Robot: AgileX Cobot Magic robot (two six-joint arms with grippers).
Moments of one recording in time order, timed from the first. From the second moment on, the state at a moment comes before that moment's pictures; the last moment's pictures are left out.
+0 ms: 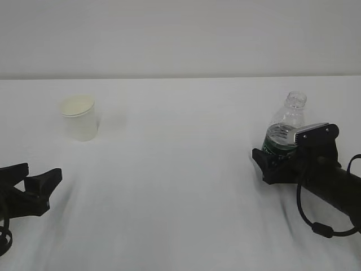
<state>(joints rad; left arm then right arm) -0.28 1.75 -0.16 0.02 -1.15 -0.11 0.08 2.20 -0.61 -0.32 -1.15 0.00</state>
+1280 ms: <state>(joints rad) -0.28 1.75 -0.16 0.02 -1.15 -0.10 0.08 2.20 -0.64 -0.37 -1.15 0.01</state>
